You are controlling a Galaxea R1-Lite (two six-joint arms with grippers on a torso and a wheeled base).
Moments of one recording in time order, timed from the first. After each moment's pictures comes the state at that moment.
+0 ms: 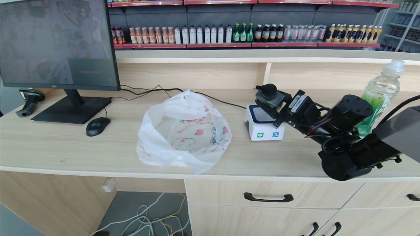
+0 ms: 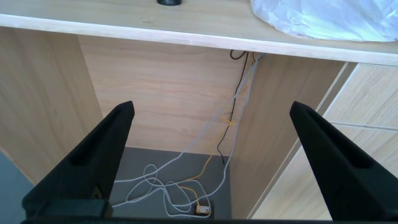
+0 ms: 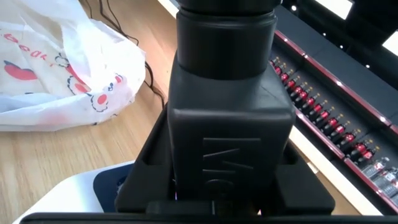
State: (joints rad) left arm 0.00 0.00 0.00 0.00 0.00 -0.01; right arm 0.25 2.13 -1.00 -1.57 0.60 -0.68
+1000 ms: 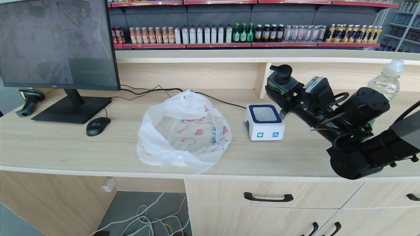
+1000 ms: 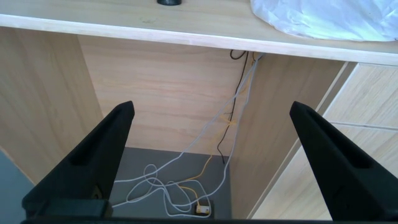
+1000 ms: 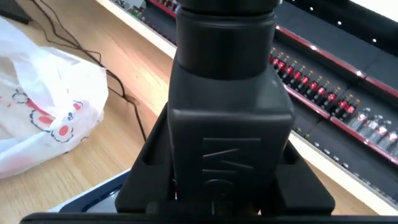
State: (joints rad) left arm 0.00 0.00 0.00 0.00 0.00 0.00; right arm 0.25 2.04 -0.96 -1.57 0.43 -0.53
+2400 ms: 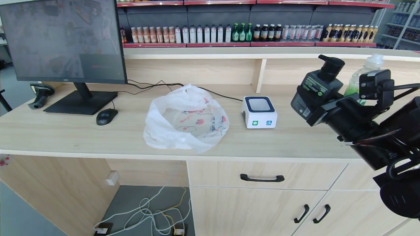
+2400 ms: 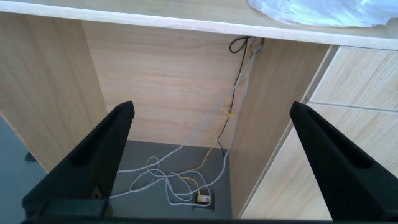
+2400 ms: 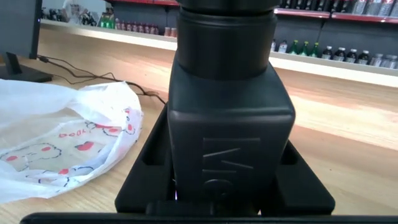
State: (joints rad) left arm 0.00 0.00 0.00 0.00 0.00 0.00; right arm 0.27 1.77 -0.61 -1.57 0.13 -0.12
